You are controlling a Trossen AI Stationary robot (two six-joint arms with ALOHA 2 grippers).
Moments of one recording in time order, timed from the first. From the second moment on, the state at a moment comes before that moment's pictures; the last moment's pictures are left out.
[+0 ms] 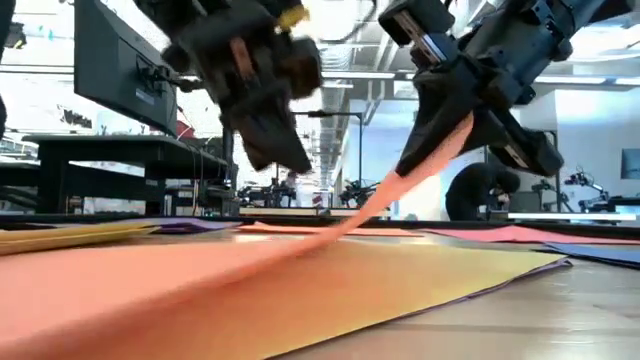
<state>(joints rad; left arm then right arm) -0.08 1.64 0.97 -0.10 0.26 -0.22 0.40 1.69 0.96 -0.15 0.34 1.47</state>
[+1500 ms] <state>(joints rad) 0.33 1.08 0.97 -0.64 0.12 -0.26 -0.19 1.86 0.75 0.65 0.69 1.83</state>
